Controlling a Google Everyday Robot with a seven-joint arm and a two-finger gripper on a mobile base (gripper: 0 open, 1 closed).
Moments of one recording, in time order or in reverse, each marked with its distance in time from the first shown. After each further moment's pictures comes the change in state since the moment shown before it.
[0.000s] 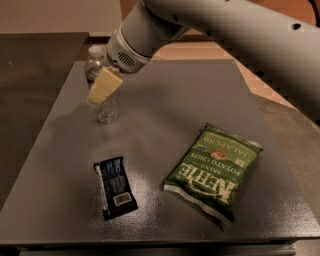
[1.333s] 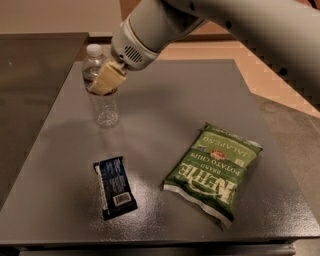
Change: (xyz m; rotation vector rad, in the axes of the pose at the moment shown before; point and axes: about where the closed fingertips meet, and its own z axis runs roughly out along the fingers) arm -0.006 0.020 -0.028 -0.040 -0.039 -0.001
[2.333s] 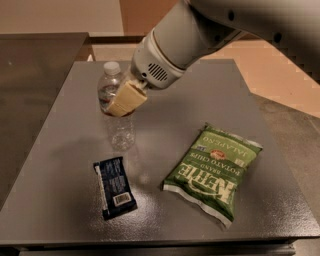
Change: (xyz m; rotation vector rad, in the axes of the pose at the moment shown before) arm 0.036 0.055 -0.036 -0.044 0.034 0.043
